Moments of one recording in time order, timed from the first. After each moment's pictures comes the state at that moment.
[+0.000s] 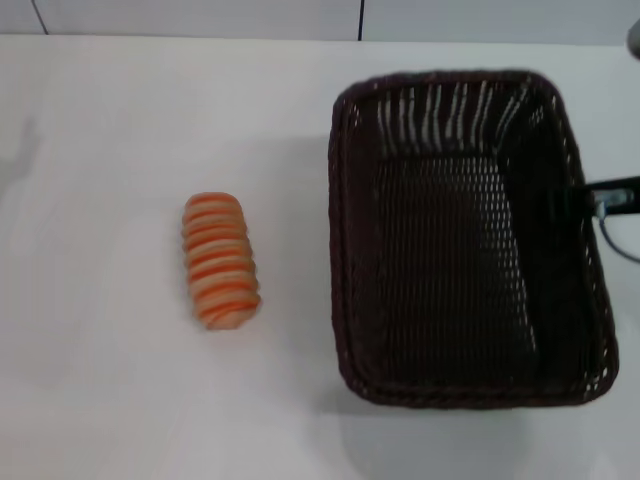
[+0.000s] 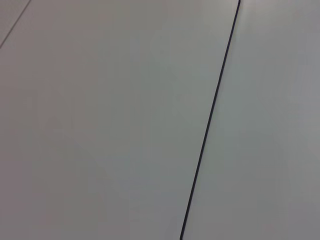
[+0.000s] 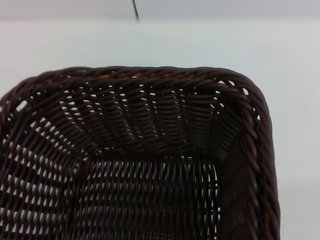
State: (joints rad) left arm -0.21 -2.00 -1.60 -0.46 2.89 1.30 -0.51; right arm 0.24 2.08 -1.68 -1.79 0.35 1.31 0.18
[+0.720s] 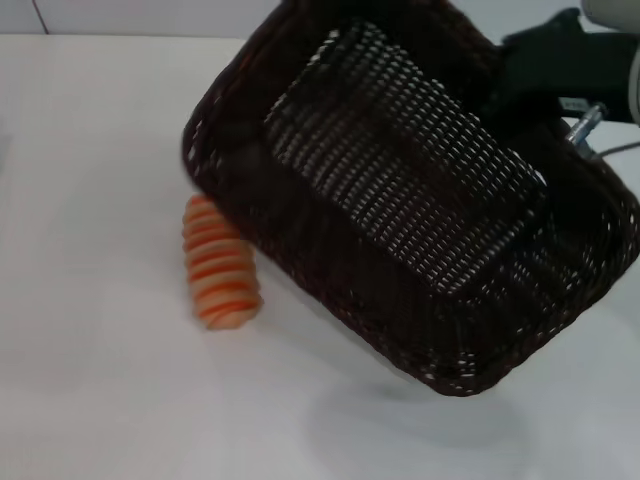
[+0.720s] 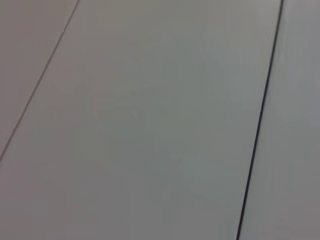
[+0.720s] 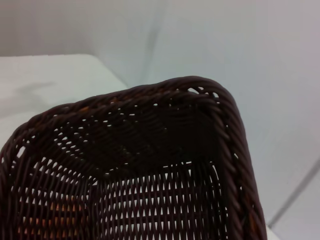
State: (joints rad) left arm -0.17 -2.04 -1.70 -0.55 2.89 1.17 -0.43; right arm 0.26 2.07 -1.65 -2.04 0.59 1.24 -0.60
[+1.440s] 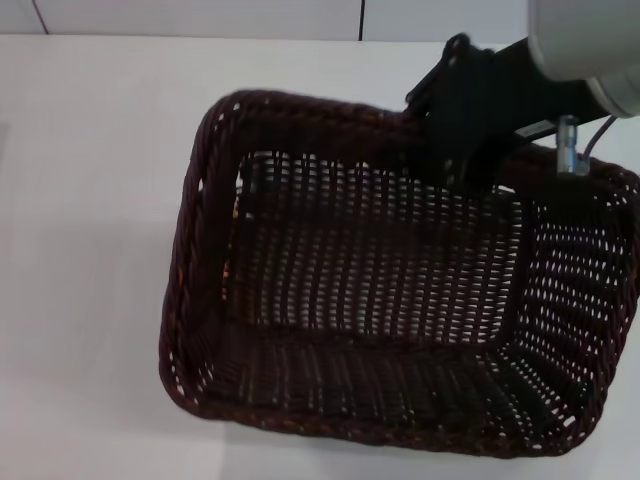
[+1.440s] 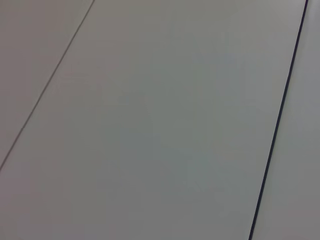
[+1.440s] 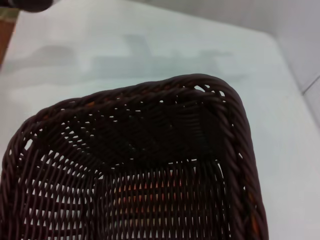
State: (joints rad) left arm -0.21 -2.06 -1.75 -0.58 2.88 1.10 -0.44; right arm 0.66 2.06 -1.45 -1.88 0.83 1.74 -0.91
